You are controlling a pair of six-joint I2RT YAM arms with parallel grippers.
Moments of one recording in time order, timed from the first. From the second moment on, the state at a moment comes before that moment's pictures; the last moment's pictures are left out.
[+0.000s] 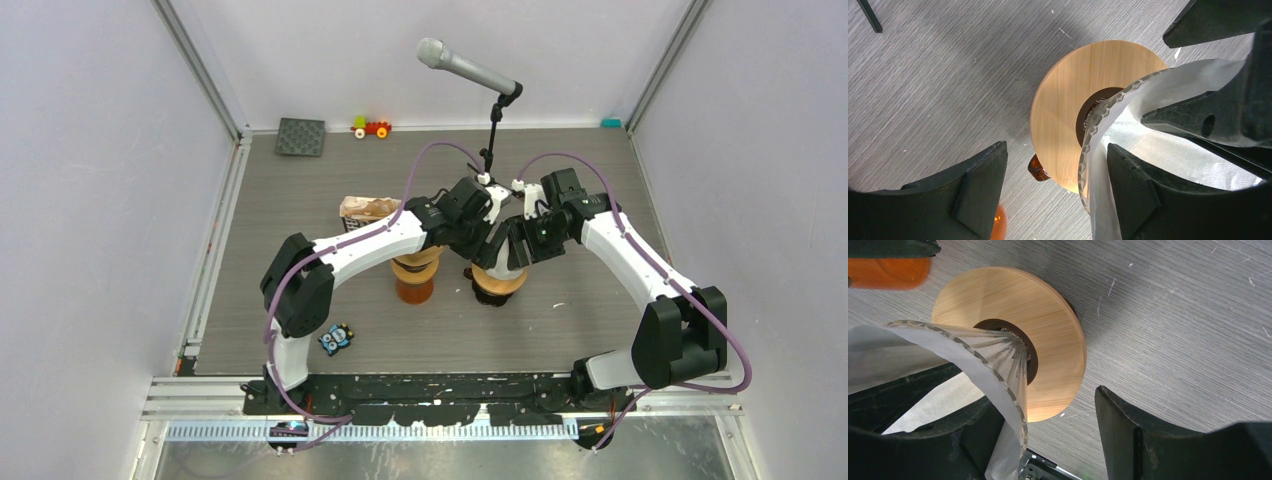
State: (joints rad) left arm -0.91 1.93 1.60 -0.53 0.12 -0.24; right arm 0.24 1.40 1.08 -0.85 -0.31 -0.06
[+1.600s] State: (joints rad) left arm -0.87 1.93 1.69 -0.56 0.18 -0.23; right arm 0.20 1.40 1.16 -0.88 -0.37 -0.04
